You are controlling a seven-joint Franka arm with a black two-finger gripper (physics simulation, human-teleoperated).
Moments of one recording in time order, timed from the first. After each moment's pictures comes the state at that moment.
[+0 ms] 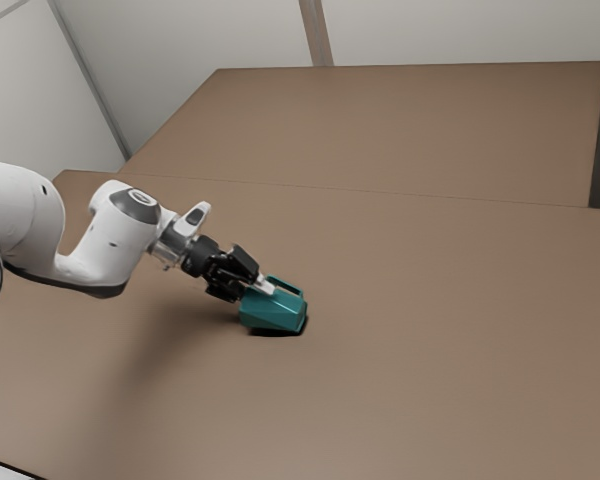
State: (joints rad) arm 0.05 0.22 0.09 -2.16 -1.01 1.97 0.70
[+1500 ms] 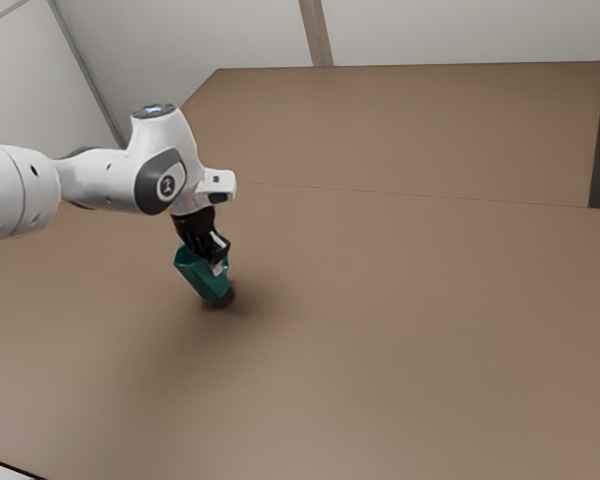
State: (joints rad) arm 0.04 0.15 -0.02 -2.04 0.04 2.15 0.31
